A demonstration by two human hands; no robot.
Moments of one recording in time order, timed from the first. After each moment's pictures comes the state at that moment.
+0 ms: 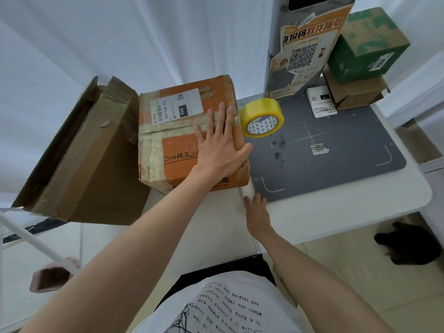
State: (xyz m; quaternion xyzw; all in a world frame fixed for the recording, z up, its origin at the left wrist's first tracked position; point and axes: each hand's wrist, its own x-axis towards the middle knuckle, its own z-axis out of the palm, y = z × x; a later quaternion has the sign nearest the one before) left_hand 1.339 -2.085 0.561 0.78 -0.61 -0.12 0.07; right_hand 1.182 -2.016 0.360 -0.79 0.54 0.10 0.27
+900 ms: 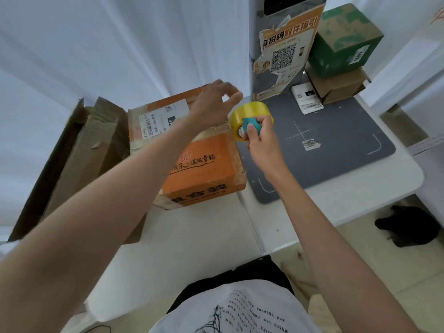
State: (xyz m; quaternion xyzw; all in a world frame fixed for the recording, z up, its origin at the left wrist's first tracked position) left_hand 1.370 -2.175 0.632 0.69 -0.67 -0.22 0.16; right_hand 1.212 -2.131 0.575 -0.58 0.53 -0.36 0.51
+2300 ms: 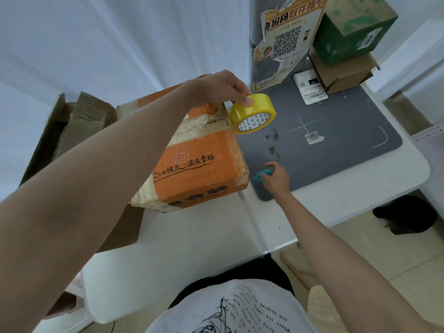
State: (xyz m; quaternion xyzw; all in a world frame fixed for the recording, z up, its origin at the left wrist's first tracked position) left_hand 1.387 -2.241 0.618 0.62 -0.63 -0.47 0.05; right_hand 1.174 -2.119 0.410 -0.48 0.72 -0.14 0.48
